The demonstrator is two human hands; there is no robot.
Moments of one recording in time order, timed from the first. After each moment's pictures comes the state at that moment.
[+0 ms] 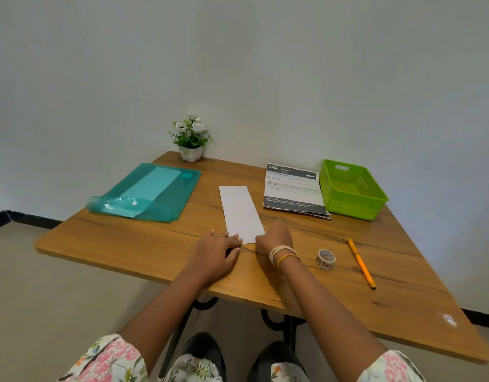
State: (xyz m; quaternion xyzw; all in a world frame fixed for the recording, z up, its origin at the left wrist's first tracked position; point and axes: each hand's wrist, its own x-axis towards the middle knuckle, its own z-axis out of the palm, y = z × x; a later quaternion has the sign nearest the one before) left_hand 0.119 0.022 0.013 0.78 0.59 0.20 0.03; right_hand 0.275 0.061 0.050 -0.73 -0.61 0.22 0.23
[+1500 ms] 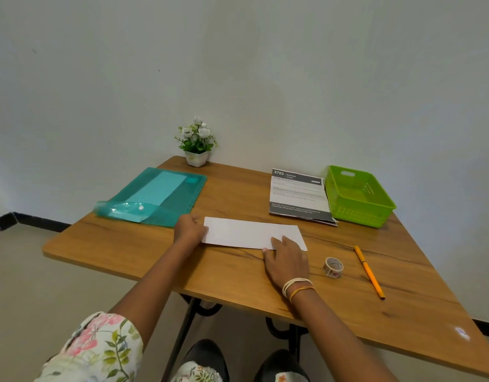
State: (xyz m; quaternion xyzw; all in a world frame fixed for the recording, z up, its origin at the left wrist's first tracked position) left_hand 0.062 0.079 0.039 0.42 0.74 0.41 0.31; right_hand 0.294 0.043 0.010 -0.69 -0.70 0.05 0.16
